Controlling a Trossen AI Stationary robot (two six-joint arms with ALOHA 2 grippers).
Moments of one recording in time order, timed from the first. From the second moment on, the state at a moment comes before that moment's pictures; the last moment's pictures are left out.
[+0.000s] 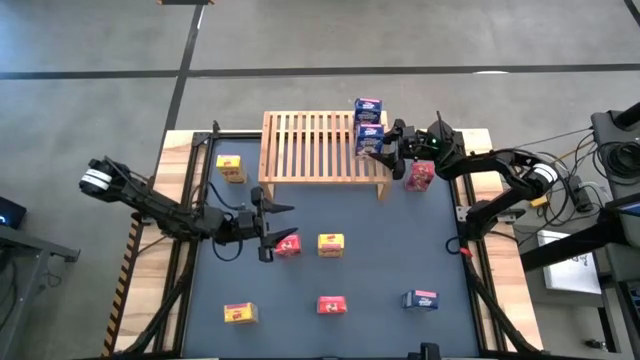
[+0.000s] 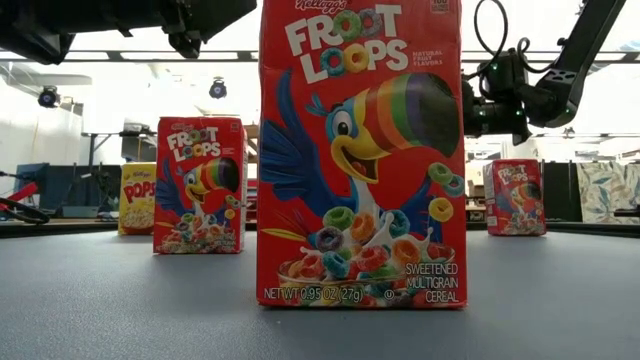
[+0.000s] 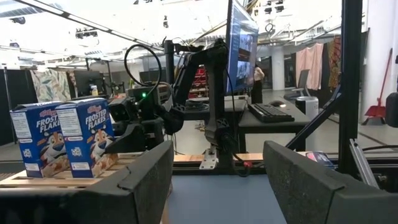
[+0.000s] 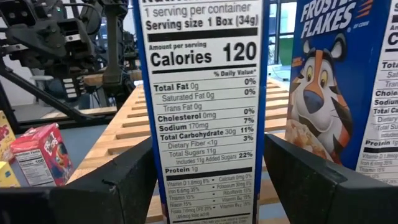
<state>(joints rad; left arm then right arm) -0.32 1.25 0.40 1.08 -0.46 0.17 -0.88 1.49 0.46 1.07 -0.81 0.06</state>
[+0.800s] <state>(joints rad) -0.32 1.25 0.40 1.08 -0.46 0.17 -0.88 1.48 0.46 1.07 -0.81 0.04</state>
